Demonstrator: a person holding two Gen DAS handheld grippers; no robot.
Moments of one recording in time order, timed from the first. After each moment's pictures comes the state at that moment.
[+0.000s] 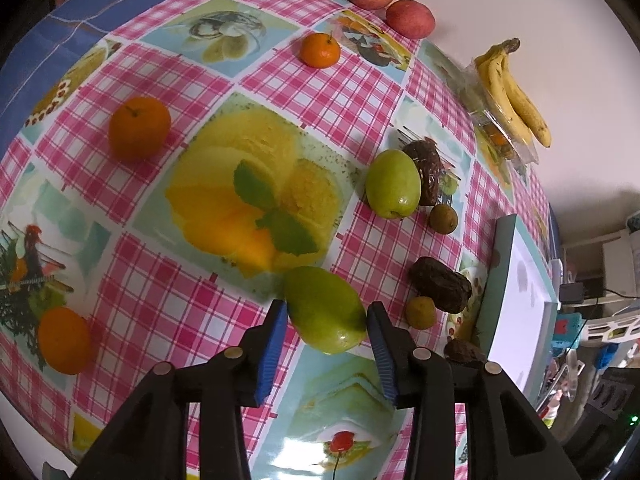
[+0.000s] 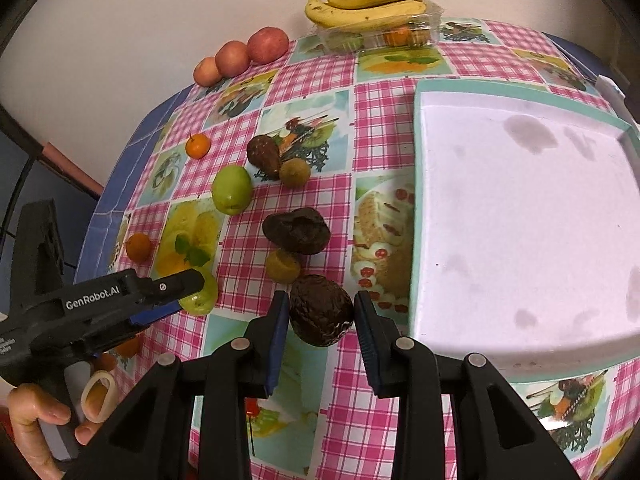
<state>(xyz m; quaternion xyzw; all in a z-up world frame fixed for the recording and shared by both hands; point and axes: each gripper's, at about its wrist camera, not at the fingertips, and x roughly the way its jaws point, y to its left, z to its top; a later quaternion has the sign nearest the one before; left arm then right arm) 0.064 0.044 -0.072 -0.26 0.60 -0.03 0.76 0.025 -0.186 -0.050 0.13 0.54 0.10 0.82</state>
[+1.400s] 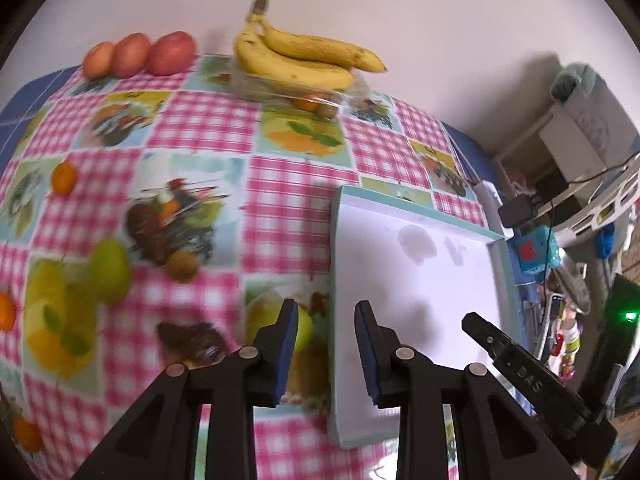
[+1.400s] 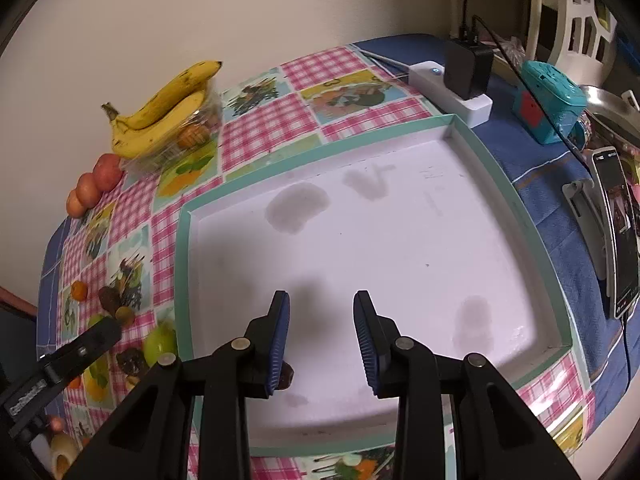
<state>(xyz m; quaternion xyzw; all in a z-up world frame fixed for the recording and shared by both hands) 0.101 -0.142 -0.015 -0.10 0.54 -0.19 0.81 0.037 -0.361 -0.022 0.20 0.50 -0.13 0.83</state>
